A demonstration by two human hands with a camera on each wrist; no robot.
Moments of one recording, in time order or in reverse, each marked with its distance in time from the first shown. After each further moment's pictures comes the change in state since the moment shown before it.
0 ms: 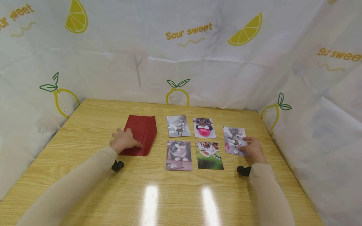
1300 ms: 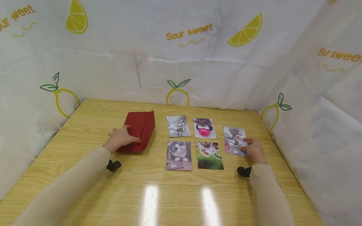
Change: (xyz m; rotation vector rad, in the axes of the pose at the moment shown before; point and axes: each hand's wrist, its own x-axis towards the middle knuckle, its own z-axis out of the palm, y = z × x) left_hand -0.005 -0.009 -0.018 -0.158 0.002 0.034; right_hand -0.003 0.001 0.000 0.006 0.006 -0.014
